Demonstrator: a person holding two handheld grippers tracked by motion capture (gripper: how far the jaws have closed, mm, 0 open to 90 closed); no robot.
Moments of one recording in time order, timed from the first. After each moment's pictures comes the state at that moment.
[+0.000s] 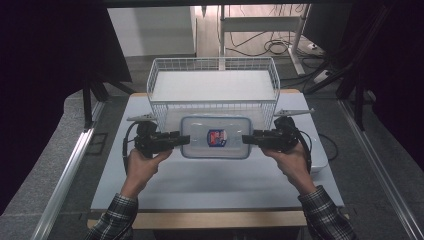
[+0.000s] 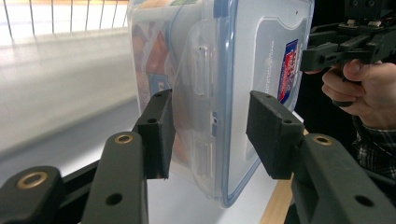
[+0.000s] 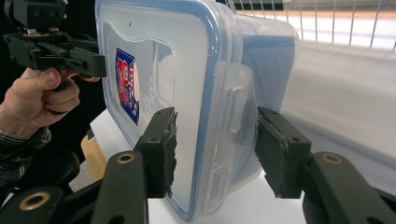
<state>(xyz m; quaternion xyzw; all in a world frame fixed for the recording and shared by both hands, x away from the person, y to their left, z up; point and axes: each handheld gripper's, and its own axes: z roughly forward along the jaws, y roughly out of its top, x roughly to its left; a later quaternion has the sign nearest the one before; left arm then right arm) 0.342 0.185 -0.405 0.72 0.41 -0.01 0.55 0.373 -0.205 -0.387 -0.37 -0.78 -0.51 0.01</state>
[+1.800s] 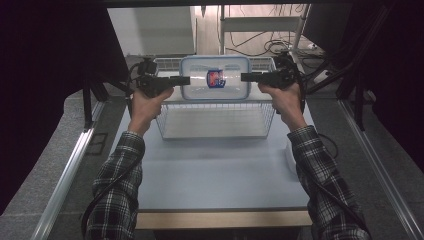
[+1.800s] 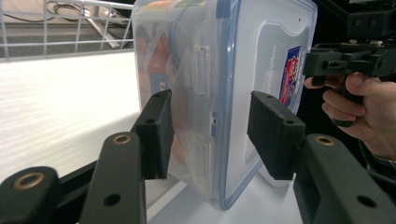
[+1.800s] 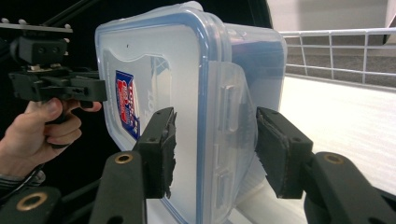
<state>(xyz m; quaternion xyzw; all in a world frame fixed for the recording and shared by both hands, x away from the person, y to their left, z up) 0.461 0.197 -0.325 0.70 0.43 0.02 0.58 0.496 -0.190 -0.300 -0.38 -0.74 -0.55 -0.02</state>
